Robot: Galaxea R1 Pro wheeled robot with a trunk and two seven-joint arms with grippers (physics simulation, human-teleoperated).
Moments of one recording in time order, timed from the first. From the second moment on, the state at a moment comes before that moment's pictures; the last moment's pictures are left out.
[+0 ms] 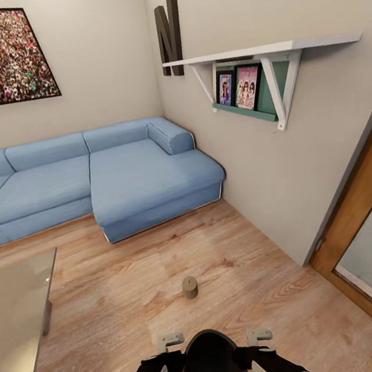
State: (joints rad) left arm -0.52 -0.16 -0.08 -0.32 0.14 0.22 0.11; right arm -0.57 0.17 0.05 -0.14 -0.12 0.09 -0.14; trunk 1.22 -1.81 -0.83
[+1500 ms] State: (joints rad) left arm -0.52 -0.17 -0.08 -0.32 0.14 0.22 0.11; right arm -0.57 0.17 0.05 -0.14 -0.12 0.07 -0.14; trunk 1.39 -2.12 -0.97
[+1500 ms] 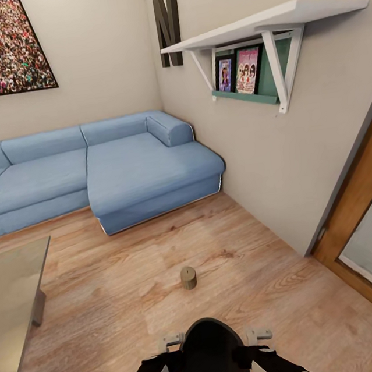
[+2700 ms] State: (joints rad) left arm -0.52 -0.17 -0.08 -0.32 0.14 0.22 0.11; right arm -0.57 0.17 0.05 -0.14 -0.12 0.07 -0.14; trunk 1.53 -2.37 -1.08
